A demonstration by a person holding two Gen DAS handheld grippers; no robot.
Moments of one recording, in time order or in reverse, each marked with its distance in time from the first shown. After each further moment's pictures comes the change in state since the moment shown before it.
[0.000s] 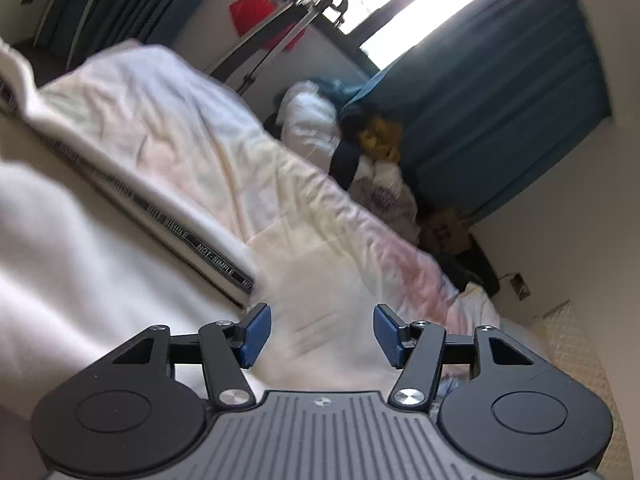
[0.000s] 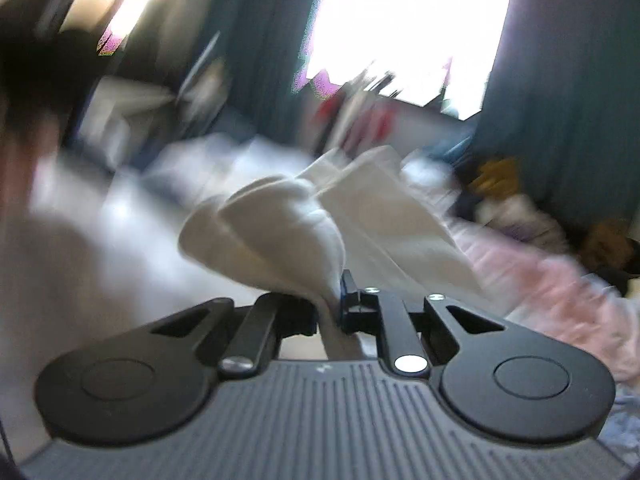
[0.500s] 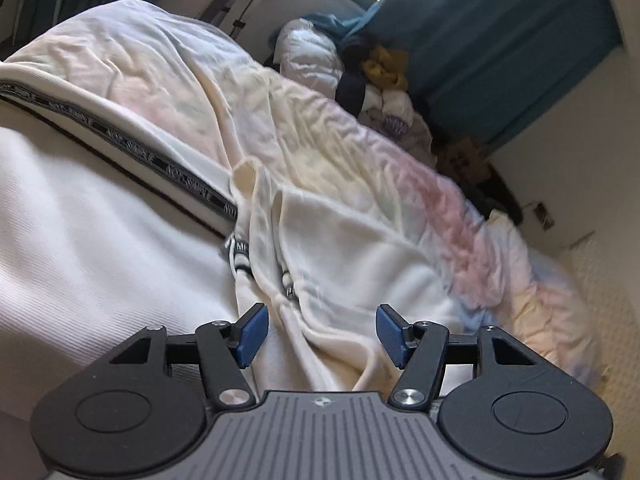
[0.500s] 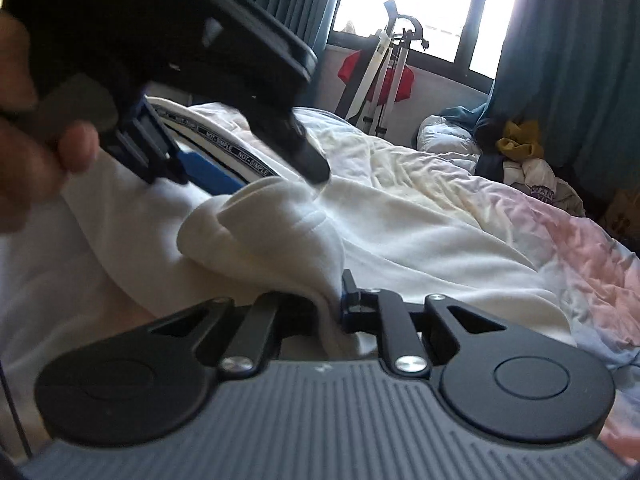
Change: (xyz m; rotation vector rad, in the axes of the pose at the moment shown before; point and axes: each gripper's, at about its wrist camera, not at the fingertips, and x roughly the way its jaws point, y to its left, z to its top) left arm 0.051 -0.020 -0.036 0.130 0.148 0.077; right arm 0.004 0.002 -0.013 0.083 0.021 0.026
